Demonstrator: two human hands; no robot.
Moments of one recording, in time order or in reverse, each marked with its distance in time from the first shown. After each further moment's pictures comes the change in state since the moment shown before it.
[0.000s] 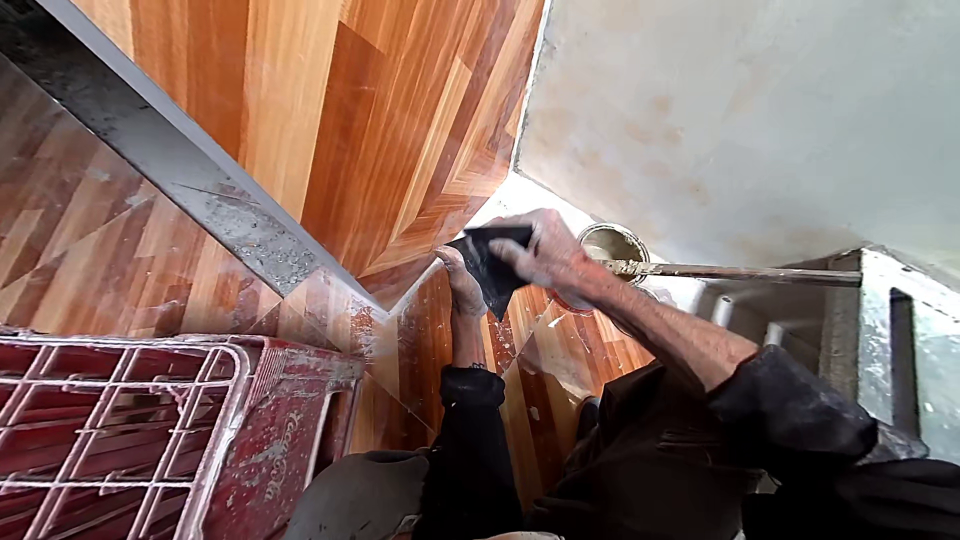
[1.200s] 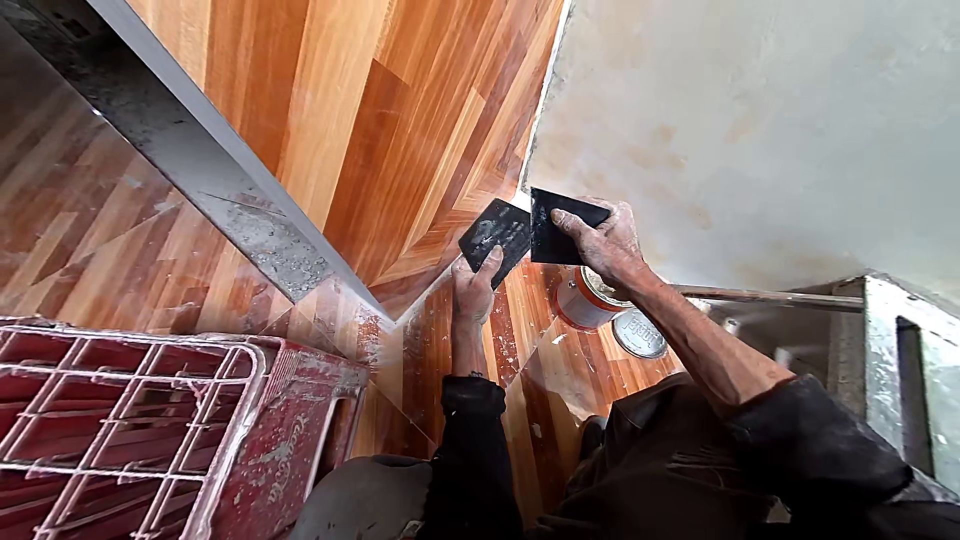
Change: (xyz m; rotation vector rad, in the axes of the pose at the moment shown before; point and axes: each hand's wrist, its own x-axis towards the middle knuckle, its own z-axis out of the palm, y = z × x) left_hand -0.005 0.024 0.006 0.087 -0.111 -0.287; right_hand -0.024 0.030 -0.043 0.216 0.335 0.187
